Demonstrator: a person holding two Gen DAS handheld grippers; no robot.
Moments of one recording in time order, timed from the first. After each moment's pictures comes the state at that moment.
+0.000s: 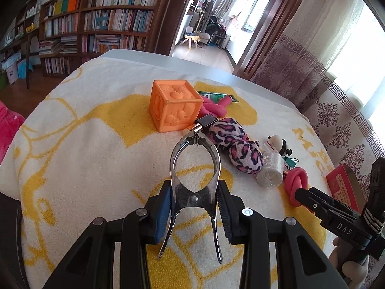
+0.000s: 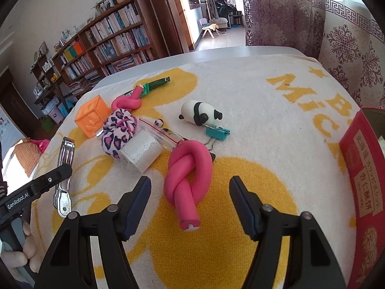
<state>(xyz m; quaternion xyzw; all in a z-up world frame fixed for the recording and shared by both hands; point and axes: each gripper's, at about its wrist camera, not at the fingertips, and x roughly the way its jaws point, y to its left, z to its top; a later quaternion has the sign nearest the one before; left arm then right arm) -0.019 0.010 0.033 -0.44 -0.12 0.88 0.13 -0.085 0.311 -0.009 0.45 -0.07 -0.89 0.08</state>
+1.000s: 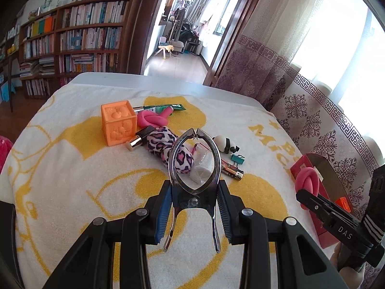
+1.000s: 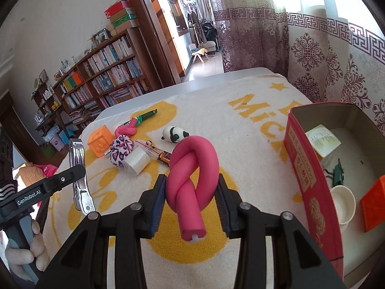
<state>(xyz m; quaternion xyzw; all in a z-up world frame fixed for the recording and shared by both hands) 0.014 0.075 0.083 -0.40 -0.09 0.89 0.19 -0.005 0.377 0.040 0.36 -0.13 -0.92 0.05</state>
